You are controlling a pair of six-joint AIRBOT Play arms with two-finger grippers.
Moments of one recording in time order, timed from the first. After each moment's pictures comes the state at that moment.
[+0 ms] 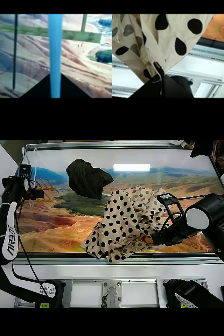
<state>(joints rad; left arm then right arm) 0.16 -1.66 1.55 1.94 -0.97 -1.60 0.52 -0.97 1.26 -1.59 1.81 1.87</state>
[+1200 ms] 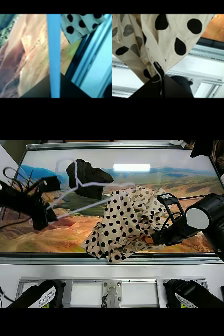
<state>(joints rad) 0.01 -1.09 1.35 1.24 -1.75 -0.42 0.52 -0.97 1.26 -1.59 1.81 1.87</state>
